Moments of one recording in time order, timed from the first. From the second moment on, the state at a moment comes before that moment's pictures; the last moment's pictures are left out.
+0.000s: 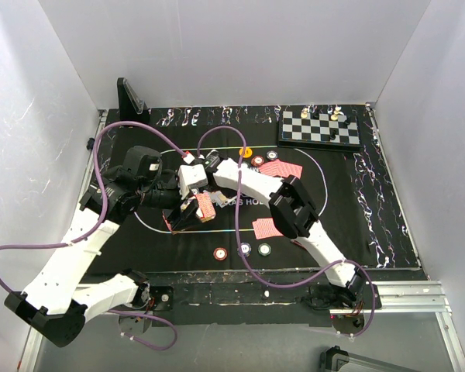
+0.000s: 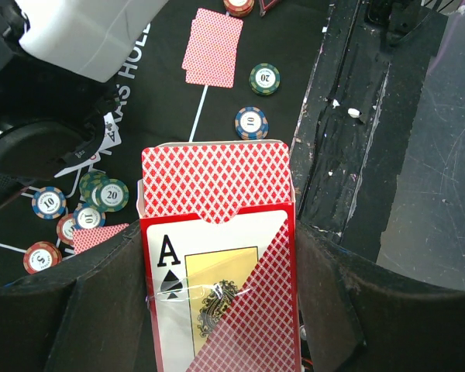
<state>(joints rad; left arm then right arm) -0.53 1.03 1.28 -1.05 0.62 0.48 0.97 2.41 2.17 -1.29 0.70 0.34</state>
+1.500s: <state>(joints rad) -0.53 1.02 1.28 -1.05 0.61 0.48 0.95 2.34 2.02 -1.04 0.24 0.36</state>
